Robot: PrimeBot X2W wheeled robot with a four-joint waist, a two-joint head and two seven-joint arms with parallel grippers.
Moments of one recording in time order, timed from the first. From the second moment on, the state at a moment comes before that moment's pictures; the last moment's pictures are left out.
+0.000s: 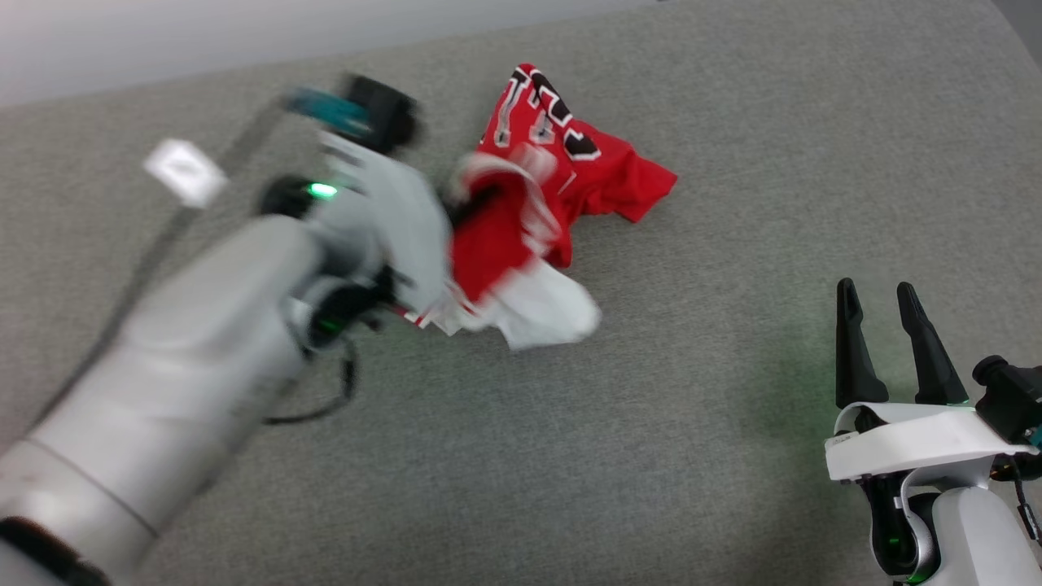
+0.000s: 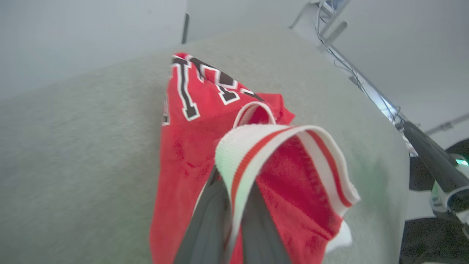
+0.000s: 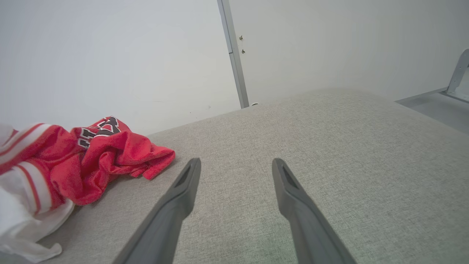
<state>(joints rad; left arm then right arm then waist) -1.13 0.44 -1.11 0.55 -1.24 -0.13 0.21 -0.28 -0.06 -0.02 0.26 0.35 0.13 -0.26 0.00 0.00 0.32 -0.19</state>
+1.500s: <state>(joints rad) -1.20 0.74 -1.22 0.11 -1.16 0.09 0.49 -0.26 -0.05 -0.01 0.26 0.34 0.13 -0.26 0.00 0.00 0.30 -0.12</state>
